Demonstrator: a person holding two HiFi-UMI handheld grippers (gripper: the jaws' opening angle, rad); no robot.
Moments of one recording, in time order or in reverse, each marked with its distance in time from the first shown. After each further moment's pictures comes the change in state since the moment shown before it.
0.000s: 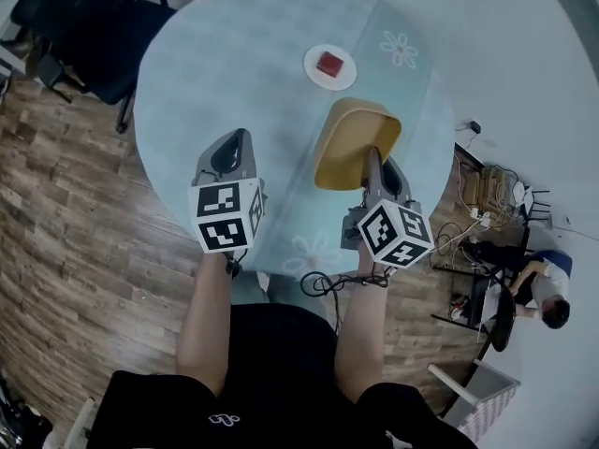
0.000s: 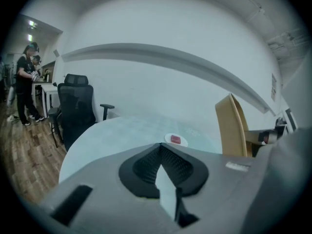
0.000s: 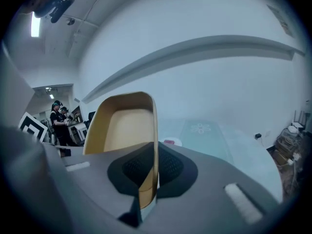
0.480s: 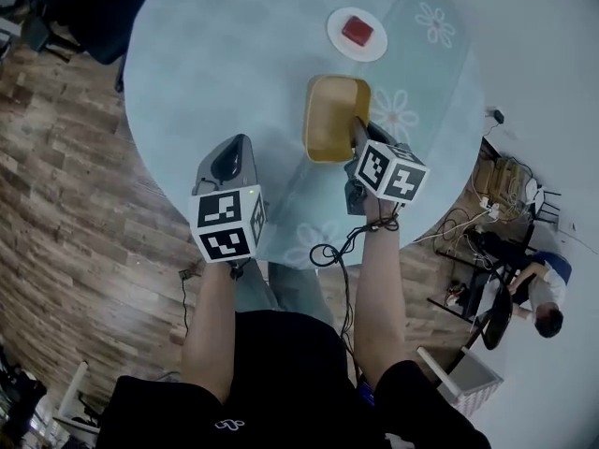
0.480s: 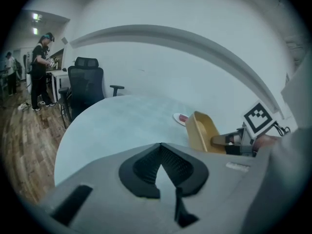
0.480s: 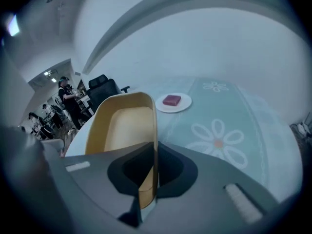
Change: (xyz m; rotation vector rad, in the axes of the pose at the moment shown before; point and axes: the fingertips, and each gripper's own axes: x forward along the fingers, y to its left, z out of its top) left arm 0.016 0.023 -0.098 -0.097 0.150 0.083; right arm 0.112 -0.024 -0.136 -0.026 0.462 0.071
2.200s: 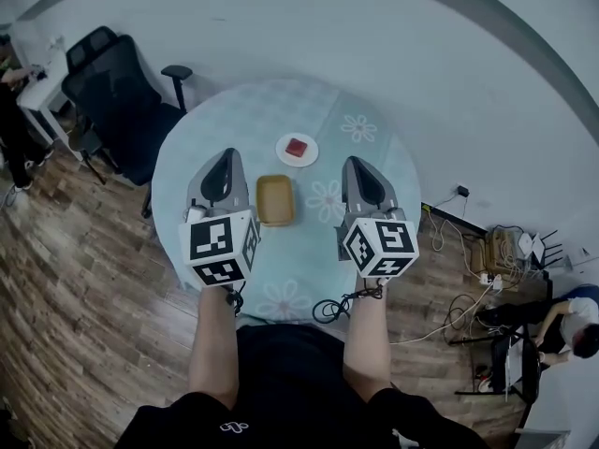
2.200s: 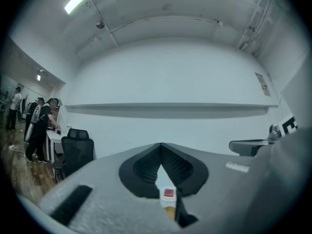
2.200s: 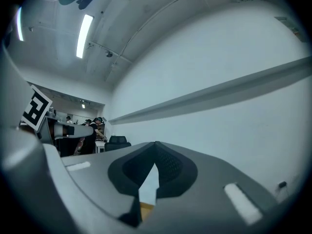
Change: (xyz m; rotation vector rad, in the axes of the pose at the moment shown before) left arm -0.205 -0.192 0.206 0.273 -0.659 -0.004; right arm -0.335 0.023 0.158 -0.259 -0.852 0.158
